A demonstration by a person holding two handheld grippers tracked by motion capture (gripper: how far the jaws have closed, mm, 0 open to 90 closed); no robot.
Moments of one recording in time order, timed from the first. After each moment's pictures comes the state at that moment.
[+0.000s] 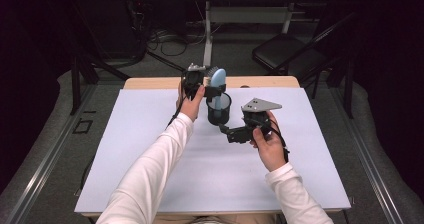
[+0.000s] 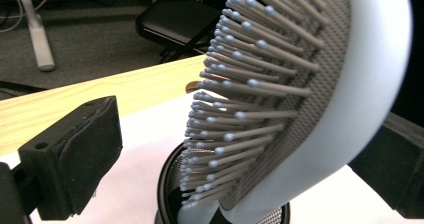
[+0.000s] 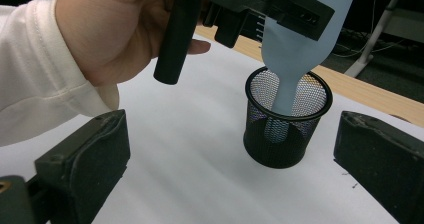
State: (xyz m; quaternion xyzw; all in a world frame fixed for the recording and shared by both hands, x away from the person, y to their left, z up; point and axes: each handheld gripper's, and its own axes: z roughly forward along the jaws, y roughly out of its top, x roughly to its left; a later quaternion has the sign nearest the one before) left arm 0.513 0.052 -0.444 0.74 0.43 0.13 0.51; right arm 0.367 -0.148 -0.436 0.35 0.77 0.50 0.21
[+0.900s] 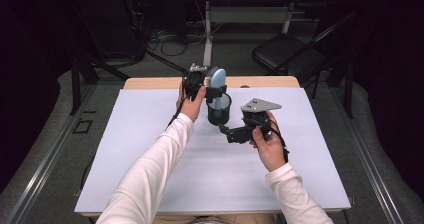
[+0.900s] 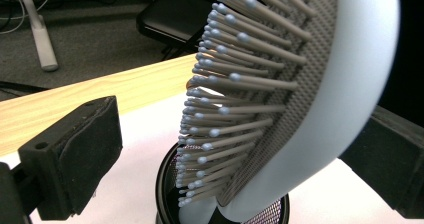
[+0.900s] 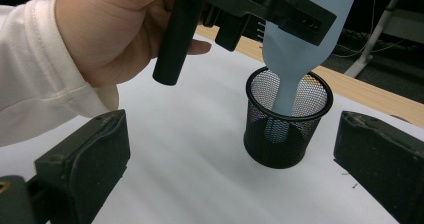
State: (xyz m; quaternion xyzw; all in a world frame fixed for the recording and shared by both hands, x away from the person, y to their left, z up) left arm 0.512 0.049 -0.444 0.75 0.43 0.13 0.50; right arm 0.366 -0.147 -0.436 0.35 0.77 0.50 0.21
